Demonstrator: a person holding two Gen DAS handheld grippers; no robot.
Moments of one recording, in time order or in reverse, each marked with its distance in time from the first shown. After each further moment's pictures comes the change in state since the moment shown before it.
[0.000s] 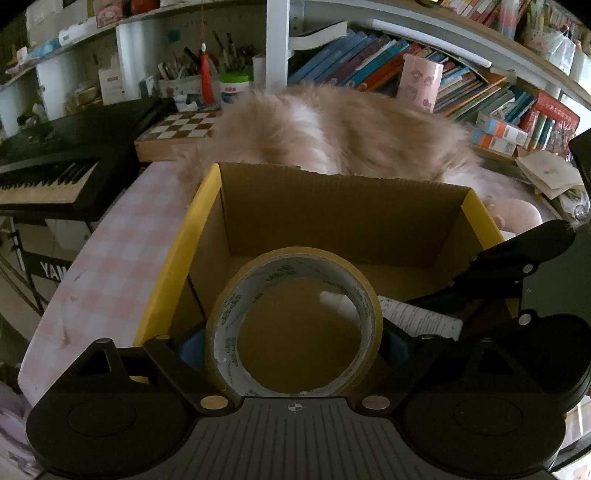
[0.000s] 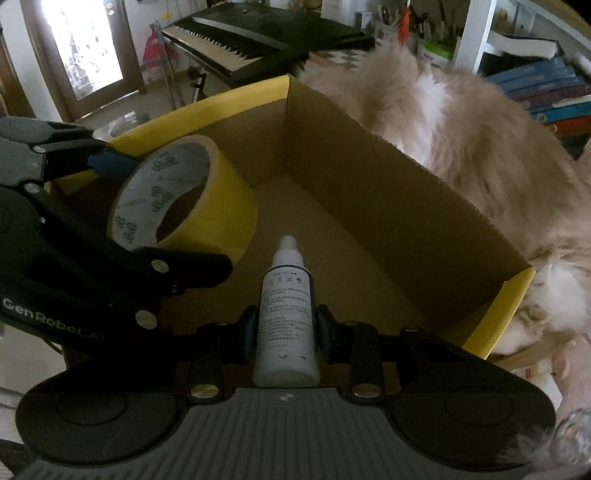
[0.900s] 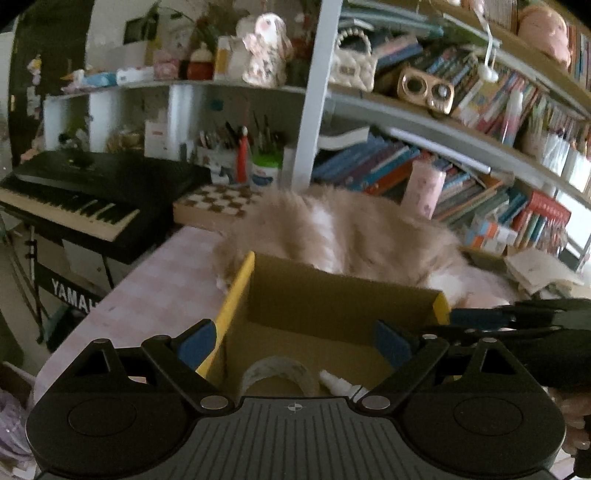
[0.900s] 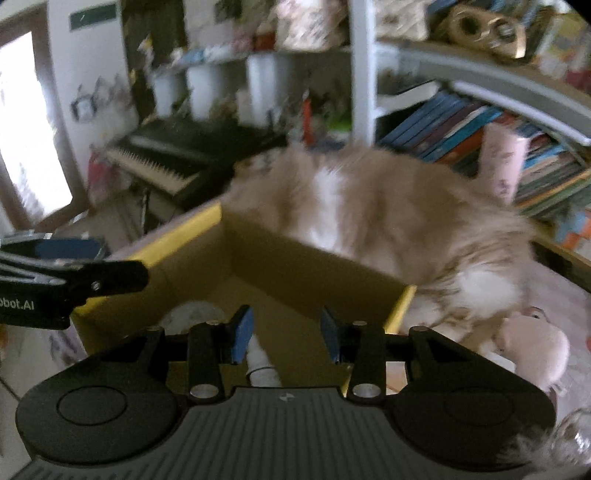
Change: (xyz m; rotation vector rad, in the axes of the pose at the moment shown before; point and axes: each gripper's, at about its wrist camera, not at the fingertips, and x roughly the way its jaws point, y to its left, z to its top) left arm -0.085 0.011 -0.005 -0.158 -0.287 0.003; right arm -0.095 -0.007 -0.020 0.271 -0.356 -0.149
